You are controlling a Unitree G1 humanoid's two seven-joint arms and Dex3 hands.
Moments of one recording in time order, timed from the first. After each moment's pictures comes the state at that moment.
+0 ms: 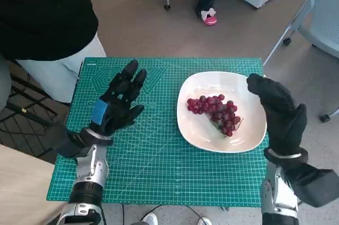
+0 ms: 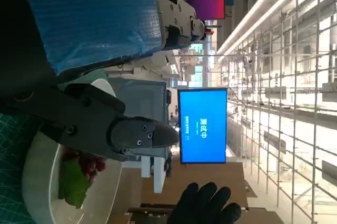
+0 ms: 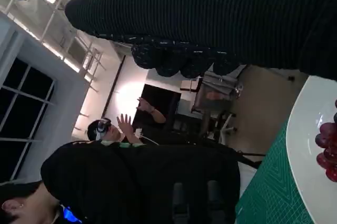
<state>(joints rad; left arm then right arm) -0.51 0.12 0.25 0.70 -0.40 -0.49 -0.73 -0.37 -0.15 -0.16 0.36 0.31 -0.68 0.40</state>
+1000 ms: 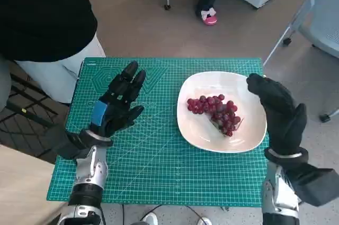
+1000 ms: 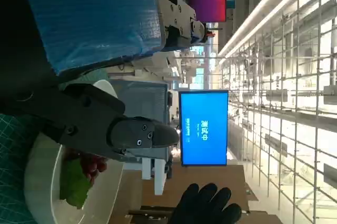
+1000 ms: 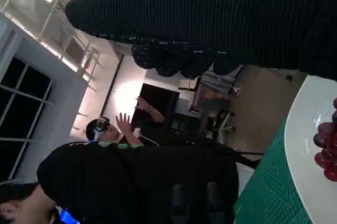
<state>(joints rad) -0.49 0.12 0.25 0.69 -0.40 -0.48 -0.71 -0.37 -0.15 -0.16 0.36 0.31 -0.67 0.40</state>
